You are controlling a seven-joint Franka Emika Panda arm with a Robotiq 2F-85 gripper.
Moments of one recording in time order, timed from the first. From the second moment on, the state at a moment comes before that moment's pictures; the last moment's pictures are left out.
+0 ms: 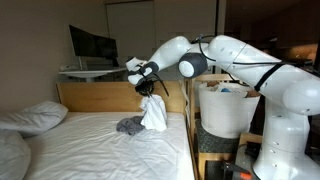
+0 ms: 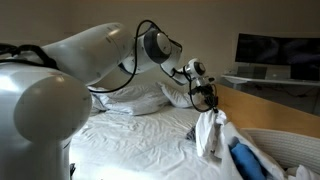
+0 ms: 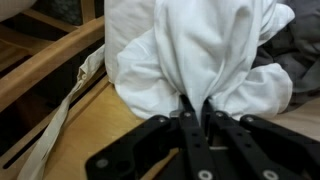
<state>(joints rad) 0.09 1.00 -0.43 -0.94 -0.18 1.93 0.73</state>
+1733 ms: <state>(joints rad) -0.08 1.05 -0.29 -0.57 0.01 2.01 0.81</state>
